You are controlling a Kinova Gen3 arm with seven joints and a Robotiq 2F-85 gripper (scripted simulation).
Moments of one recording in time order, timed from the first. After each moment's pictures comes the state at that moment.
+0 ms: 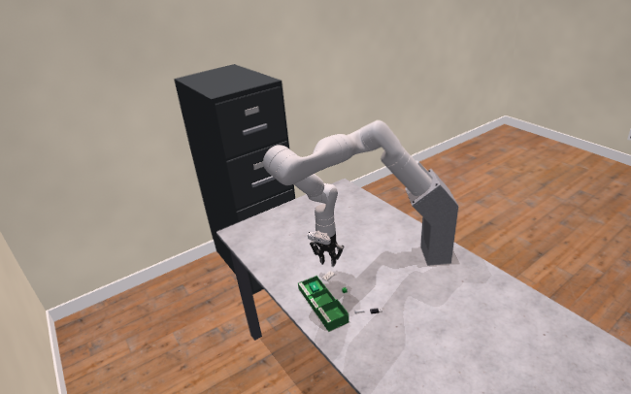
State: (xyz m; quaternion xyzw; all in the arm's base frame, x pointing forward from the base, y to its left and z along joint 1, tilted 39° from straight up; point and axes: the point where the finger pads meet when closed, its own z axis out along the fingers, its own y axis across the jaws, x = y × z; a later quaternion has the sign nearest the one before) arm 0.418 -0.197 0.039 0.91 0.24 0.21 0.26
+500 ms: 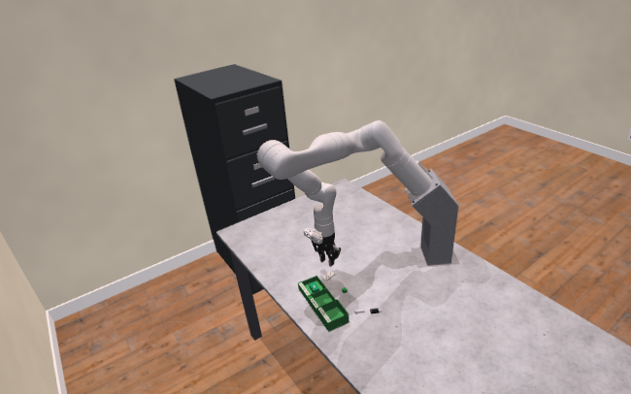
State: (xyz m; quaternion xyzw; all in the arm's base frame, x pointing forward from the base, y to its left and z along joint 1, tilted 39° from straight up) arm 0.417 -0.204 0.041 0.94 0.09 0.25 0.22
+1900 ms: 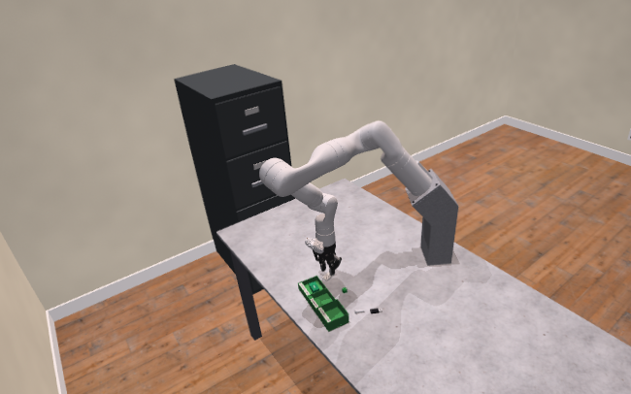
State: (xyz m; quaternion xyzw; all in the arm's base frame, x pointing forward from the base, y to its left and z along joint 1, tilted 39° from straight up) arm 0.442 -0.218 0.006 0.94 0.09 0.26 0.22
